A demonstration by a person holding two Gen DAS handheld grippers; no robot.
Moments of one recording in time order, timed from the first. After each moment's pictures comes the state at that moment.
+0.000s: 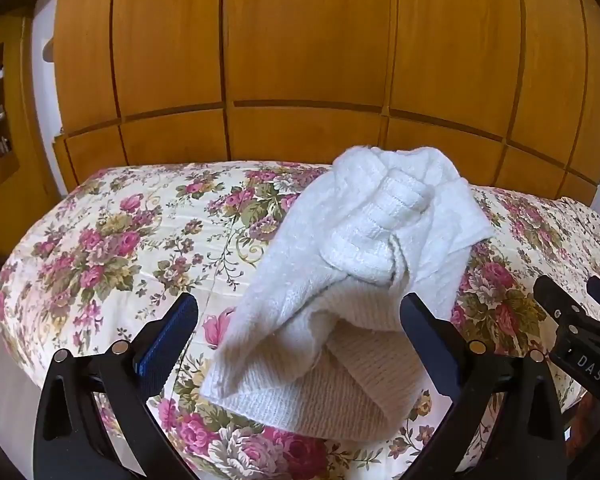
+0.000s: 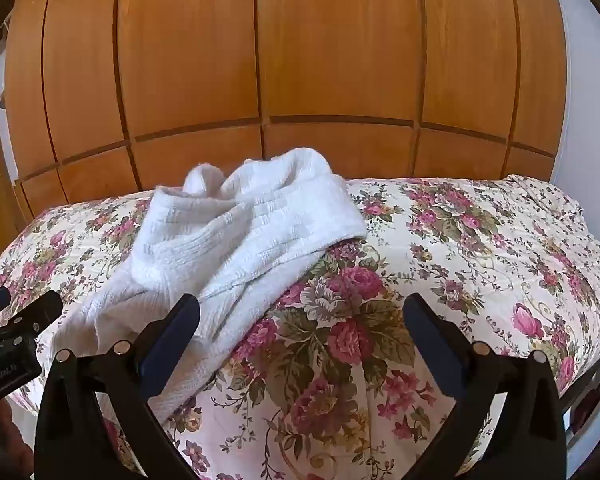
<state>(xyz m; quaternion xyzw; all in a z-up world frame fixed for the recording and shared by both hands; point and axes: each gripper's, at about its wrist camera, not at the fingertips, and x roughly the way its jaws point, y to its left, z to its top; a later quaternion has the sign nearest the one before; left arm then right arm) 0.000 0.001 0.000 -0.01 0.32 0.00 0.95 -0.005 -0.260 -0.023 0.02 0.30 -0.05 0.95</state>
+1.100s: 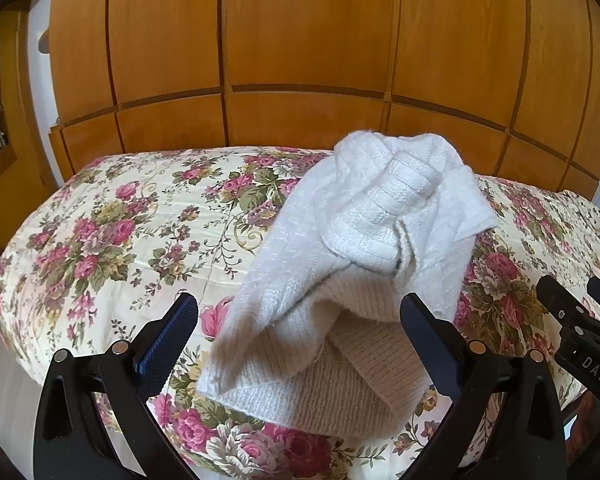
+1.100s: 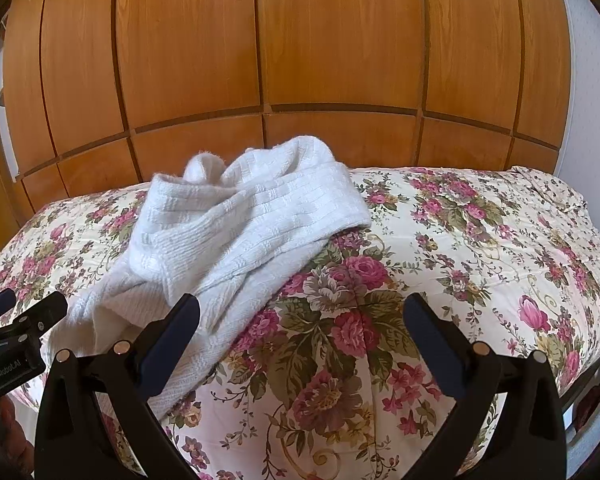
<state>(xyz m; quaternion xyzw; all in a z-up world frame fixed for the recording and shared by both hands) 0.004 0.006 -0.017 -0.01 0.34 0.00 0.94 -0.002 -0.263 -0.032 0.02 0.31 -0.04 0.95</state>
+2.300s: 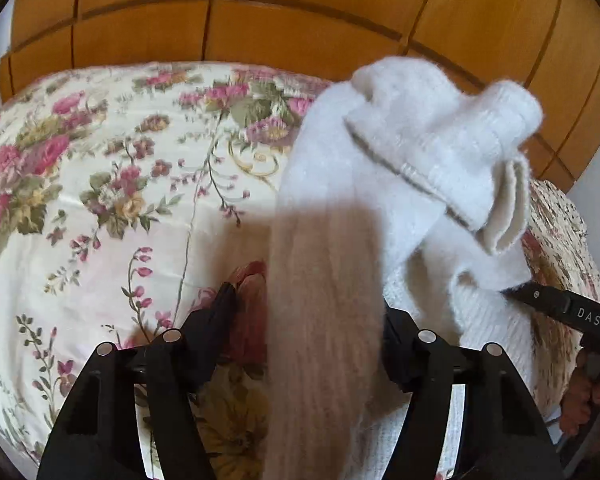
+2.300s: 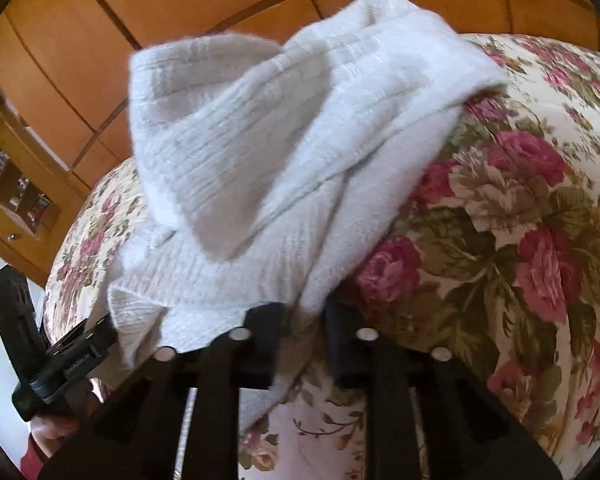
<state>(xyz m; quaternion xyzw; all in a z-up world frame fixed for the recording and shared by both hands) 0.068 0.076 -0.110 -0.08 0.41 -0.10 0.90 0.077 -0.237 -0.127 0.16 0.45 0.11 0.87</state>
